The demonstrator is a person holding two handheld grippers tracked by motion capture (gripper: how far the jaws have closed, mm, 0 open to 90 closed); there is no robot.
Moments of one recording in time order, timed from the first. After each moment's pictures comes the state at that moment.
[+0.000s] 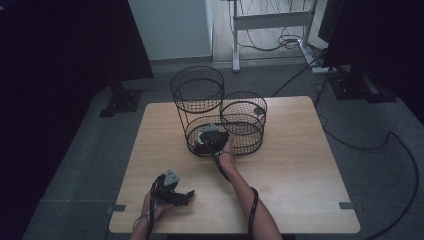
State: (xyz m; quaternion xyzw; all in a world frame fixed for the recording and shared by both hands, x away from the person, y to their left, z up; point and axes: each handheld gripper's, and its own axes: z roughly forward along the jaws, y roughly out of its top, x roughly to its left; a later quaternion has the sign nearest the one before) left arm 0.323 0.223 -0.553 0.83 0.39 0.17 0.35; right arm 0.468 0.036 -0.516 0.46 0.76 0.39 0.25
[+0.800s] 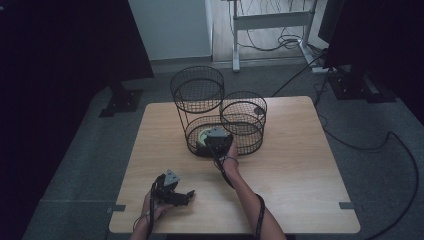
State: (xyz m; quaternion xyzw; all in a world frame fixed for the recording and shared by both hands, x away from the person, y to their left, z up) left arm 0.323 0.223 -0.553 0.84 0.39 0.17 0.35; right arm 0.435 0.020 -0.500 0.45 0.72 0.45 0.27
